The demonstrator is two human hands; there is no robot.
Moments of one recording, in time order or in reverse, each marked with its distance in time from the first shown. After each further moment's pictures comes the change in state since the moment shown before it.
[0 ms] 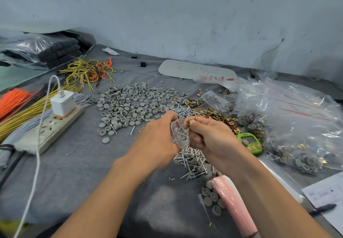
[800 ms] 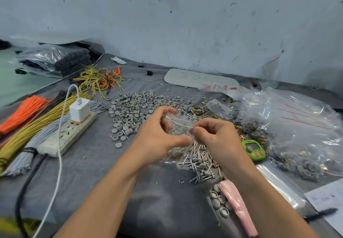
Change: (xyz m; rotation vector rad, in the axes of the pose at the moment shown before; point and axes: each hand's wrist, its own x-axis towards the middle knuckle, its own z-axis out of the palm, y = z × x) left_hand -0.015 0.001 -0.042 -0.572 0.054 -0.129; right_hand -0.020 -0.014 0.014 -0.465 0.208 -0.269
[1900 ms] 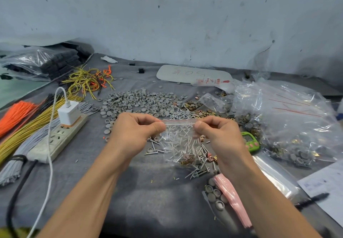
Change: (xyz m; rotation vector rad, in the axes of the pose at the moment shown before) left_hand 0.007 -0.010 -0.019 -0.144 0.079 -0.044; right_hand -0.008 0.003 -0.006 0.316 0.135 0.160
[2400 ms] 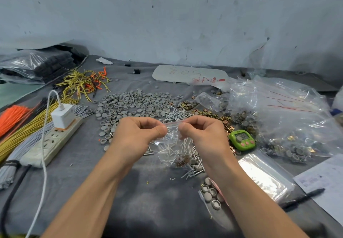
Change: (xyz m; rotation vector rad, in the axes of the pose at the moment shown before) left_hand -0.001 -0.004 0.014 -0.002 -0.057 0.003; right_hand 0.002 0.010 0.013 -0.045 -0.060 -0.082
